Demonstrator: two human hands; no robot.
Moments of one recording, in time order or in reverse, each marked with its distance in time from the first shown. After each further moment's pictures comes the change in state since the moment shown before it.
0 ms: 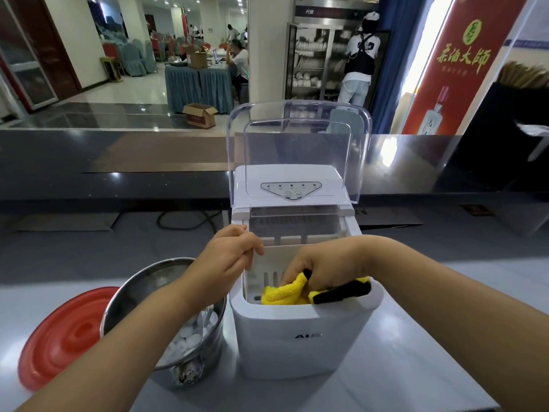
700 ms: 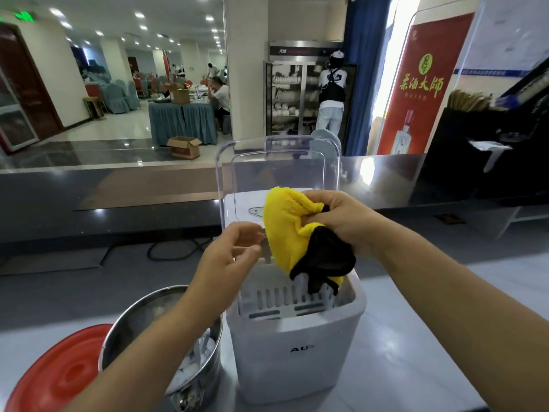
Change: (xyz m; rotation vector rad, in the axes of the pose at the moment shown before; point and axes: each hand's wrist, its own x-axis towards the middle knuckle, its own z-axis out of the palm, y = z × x) left_hand 0.006 0.064 -0.016 -0.450 0.230 -0.063; right_hand -0.045 -0.002 -0.027 0.852 0.761 -0.314
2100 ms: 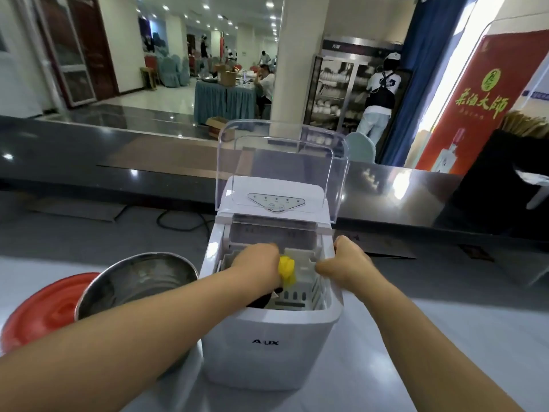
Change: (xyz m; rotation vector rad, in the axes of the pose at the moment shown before) left_hand 0.032 -0.010 0.092 0.923 -0.331 -0.421; right_hand -0.002 0.089 -0.037 -0.665 0.244 0.441
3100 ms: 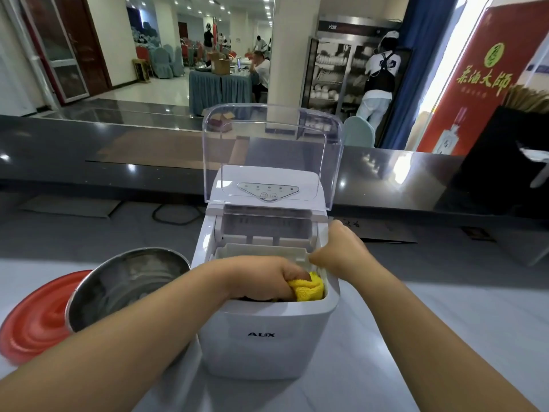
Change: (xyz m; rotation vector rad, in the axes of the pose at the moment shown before) left_hand -0.014 0.005 -0.005 -0.363 -0.530 0.344; right_hand -0.003 -0.008 -0.001 -0.058 0.010 -0.036
